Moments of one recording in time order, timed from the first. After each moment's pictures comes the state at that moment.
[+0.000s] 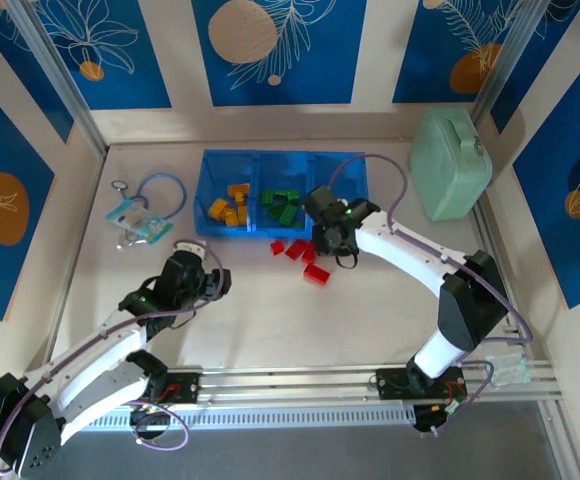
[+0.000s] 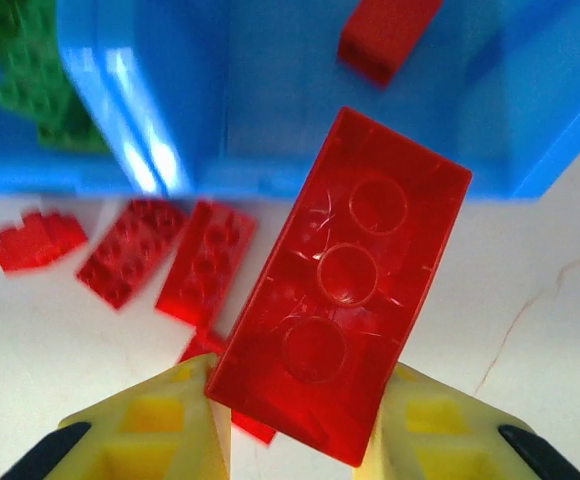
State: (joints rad) left arm -0.61 0.84 0.45 -0.36 -0.13 -0.50; right arm 0.59 1.61 1.36 -0.92 0.21 0.60
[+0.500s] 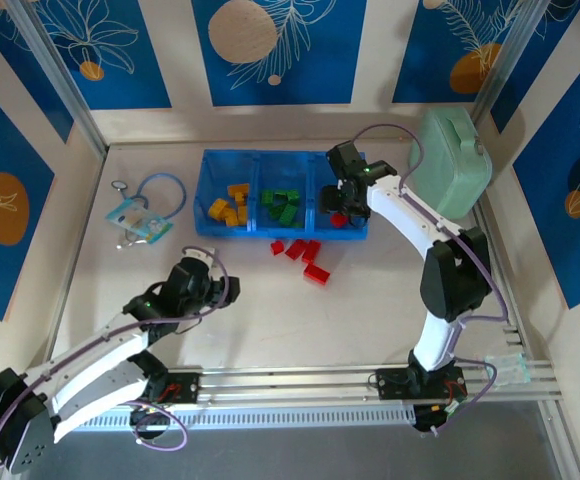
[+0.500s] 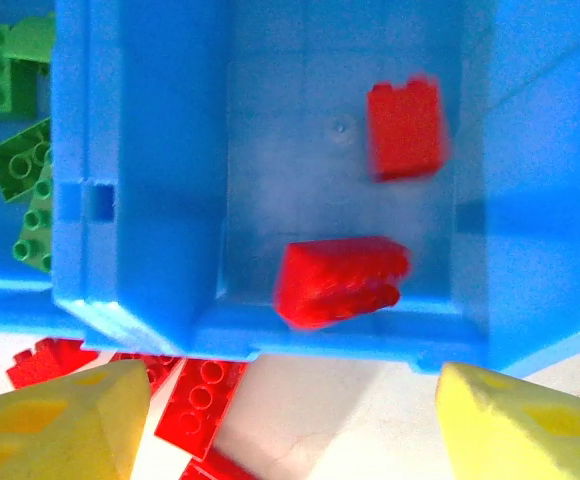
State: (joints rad) left arm -0.67 0.88 0.44 -0.30 -0.09 -0.52; right arm 0.46 1.76 1.52 -0.88 0.11 0.47
